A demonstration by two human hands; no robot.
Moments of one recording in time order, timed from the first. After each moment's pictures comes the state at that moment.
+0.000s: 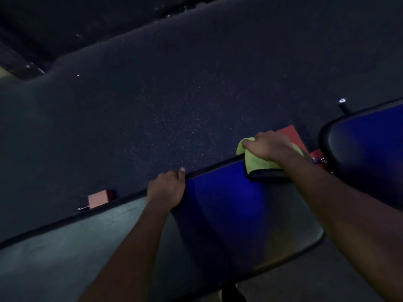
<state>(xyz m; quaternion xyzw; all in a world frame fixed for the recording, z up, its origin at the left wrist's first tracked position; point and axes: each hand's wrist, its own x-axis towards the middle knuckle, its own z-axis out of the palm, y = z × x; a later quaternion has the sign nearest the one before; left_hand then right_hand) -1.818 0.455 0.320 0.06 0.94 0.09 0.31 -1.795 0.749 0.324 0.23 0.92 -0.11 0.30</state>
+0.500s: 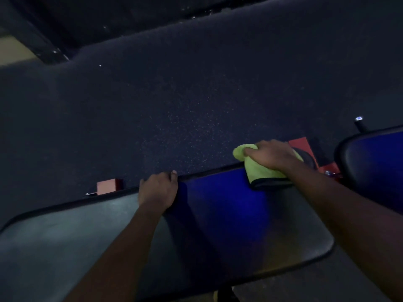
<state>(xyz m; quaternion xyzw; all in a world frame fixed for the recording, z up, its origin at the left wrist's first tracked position) -1.816 0.400 0.317 0.05 0.97 0.05 0.25 -1.806 0.711 0.334 0.16 0.93 -0.09 0.32</state>
